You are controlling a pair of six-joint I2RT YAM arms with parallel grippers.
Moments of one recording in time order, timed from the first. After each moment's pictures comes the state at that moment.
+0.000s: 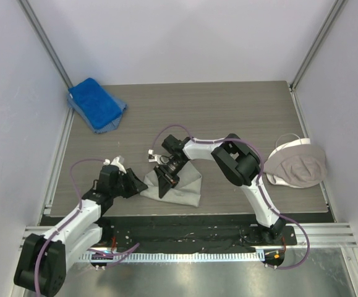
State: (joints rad) left arm -0.29 0.84 0.19 -0.08 0.26 -0.74; right arm 0.82 2.28 1.51 -0.59 -1.03 0.09
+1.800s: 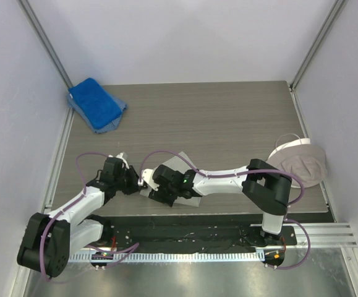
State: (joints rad) left arm -0.29 1.05 0.32 -0.15 0.27 -0.73; right arm 1.18 1.82 1.08 -0.19 0.03 -0.15
